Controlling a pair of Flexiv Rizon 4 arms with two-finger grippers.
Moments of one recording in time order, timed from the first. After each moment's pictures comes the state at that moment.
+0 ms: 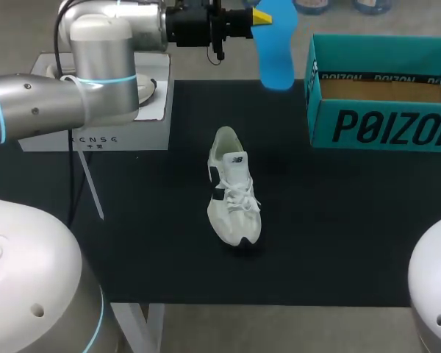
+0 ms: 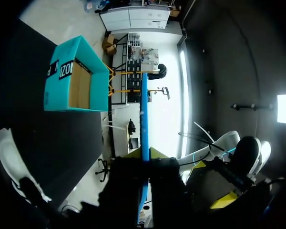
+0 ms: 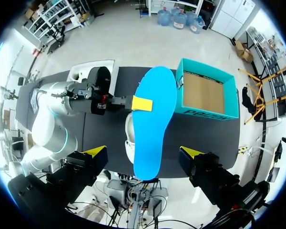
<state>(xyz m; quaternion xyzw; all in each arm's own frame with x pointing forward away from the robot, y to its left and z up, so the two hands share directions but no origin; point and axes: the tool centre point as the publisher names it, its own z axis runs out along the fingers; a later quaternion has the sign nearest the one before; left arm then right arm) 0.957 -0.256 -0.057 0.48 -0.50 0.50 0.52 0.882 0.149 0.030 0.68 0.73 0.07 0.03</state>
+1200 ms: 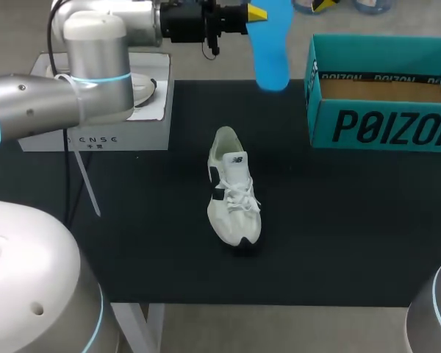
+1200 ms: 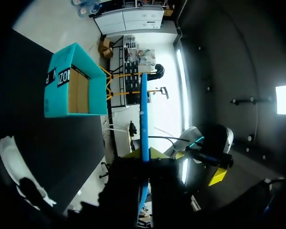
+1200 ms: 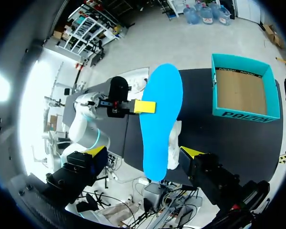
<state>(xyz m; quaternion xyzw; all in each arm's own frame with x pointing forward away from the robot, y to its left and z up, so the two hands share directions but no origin) 0.957 -0.245 -0.048 0.46 -0.52 0.52 0.50 0.886 0.121 0.031 0.65 0.70 0.26 -0.15</state>
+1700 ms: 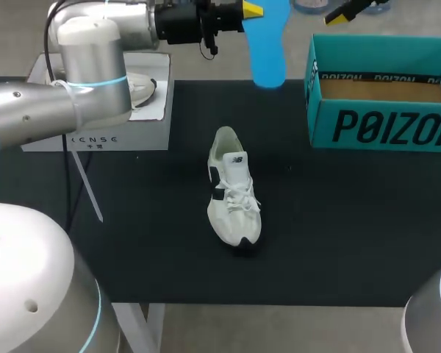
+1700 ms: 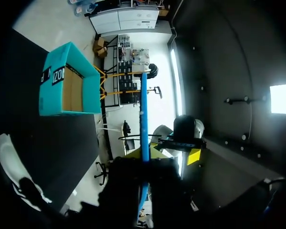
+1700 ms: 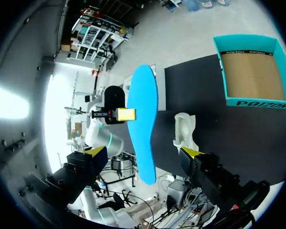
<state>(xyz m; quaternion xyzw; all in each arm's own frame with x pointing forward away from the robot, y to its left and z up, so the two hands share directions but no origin) 0.951 -0.238 -0.037 0.45 -0.50 0.53 0.51 0.898 0.087 0.016 0.65 0.64 0.33 -0.26</state>
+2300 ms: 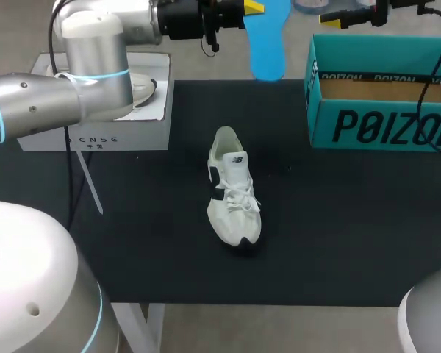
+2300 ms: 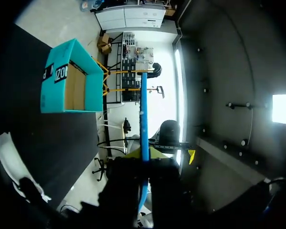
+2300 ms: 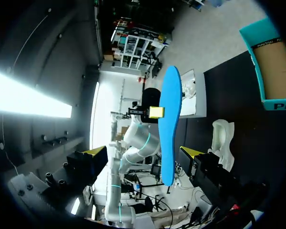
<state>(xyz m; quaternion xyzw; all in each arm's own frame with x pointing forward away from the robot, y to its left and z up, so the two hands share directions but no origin) 0.966 -0.241 -0.043 0.46 -0.50 0.50 0.53 0.902 0.078 0.022 0.55 0.55 0.49 -0.38</state>
